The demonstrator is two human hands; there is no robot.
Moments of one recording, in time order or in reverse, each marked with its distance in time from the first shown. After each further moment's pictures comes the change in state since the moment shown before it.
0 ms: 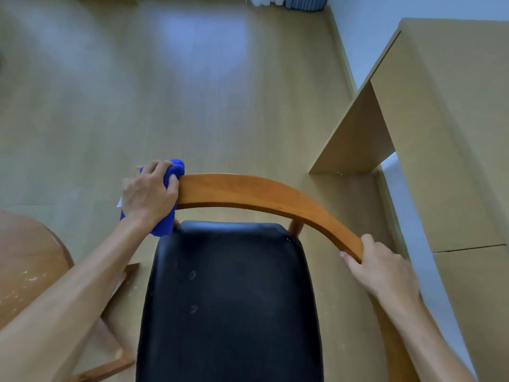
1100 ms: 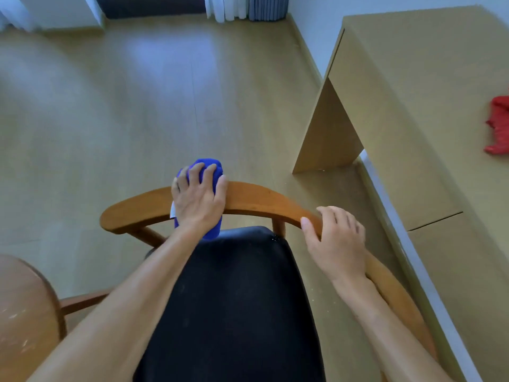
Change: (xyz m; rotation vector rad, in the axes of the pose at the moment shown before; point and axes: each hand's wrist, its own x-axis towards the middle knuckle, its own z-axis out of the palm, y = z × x) left_hand -0.022 0.122 0.028 -0.078 -0.185 0.122; right_hand -0.007 -0.040 0.001 0.433 0.432 -0.064
